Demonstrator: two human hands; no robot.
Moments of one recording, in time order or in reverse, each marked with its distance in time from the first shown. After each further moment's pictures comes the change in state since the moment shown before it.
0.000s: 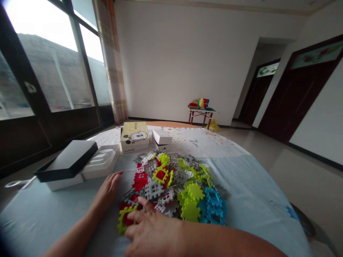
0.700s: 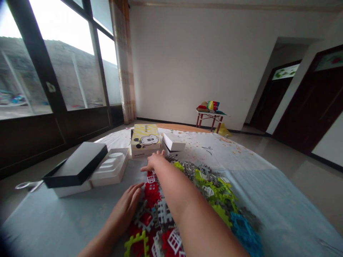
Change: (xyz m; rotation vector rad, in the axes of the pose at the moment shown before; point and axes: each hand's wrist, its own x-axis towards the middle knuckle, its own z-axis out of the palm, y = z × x) left_hand -0.011 0.021 0.010 0.001 -0.208 0.077; right_hand 0.144 0.220 0.048 0.126 -0.307 0.841
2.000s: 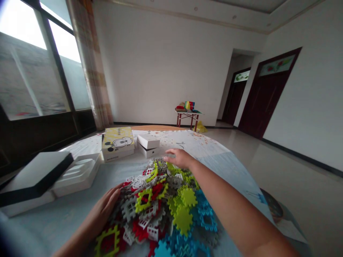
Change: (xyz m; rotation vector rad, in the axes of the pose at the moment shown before) left_hand -0.005 0.024 0.007 -0.071 -0.082 0.053; right_hand -0.221 0.147 -0.003 0.549 0.460 0.021
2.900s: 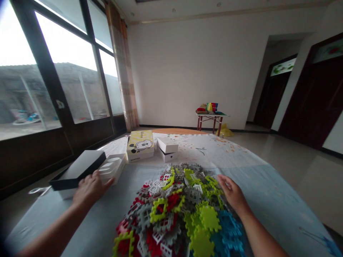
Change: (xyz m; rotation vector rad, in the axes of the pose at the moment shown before) left_hand 0.035 -0.043 -0.094 0.844 0.285 -0.581; right_hand -0.090 0.136 0.062 0.451 0.586 0.361
